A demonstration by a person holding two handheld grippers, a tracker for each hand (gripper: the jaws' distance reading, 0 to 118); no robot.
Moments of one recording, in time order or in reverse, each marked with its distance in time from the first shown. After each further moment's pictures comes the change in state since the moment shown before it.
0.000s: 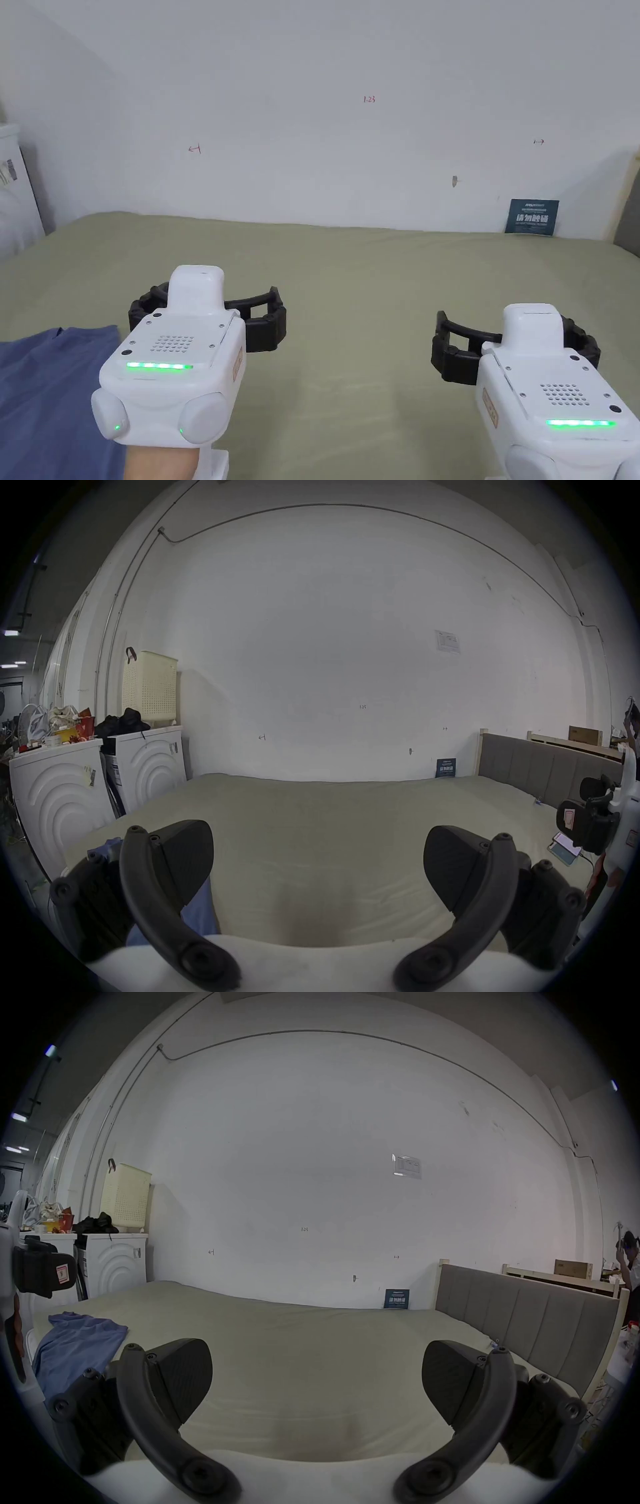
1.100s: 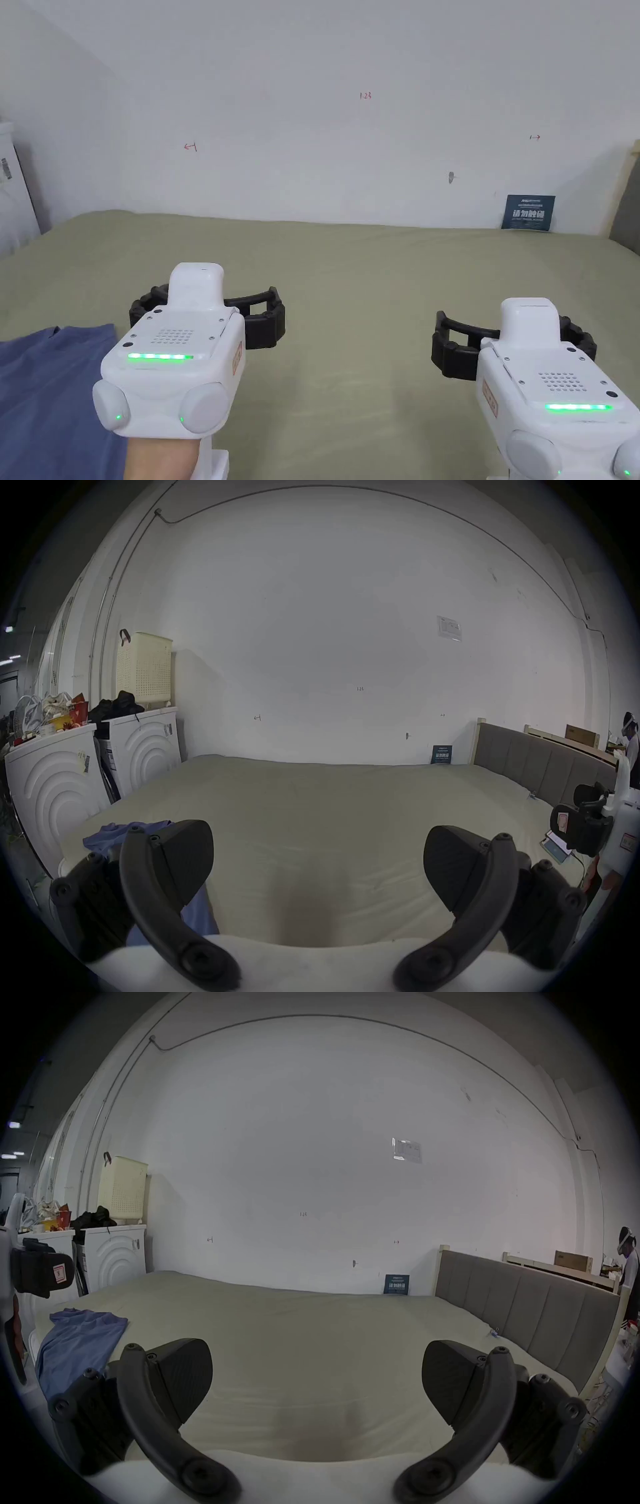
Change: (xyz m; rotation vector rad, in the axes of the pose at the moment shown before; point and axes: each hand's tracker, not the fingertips) left arm 0.002 0.000 -0.004 -0.029 0.006 0.002; right arm 0.005 -0.001 -0.004 -0.063 -0.004 -0.004
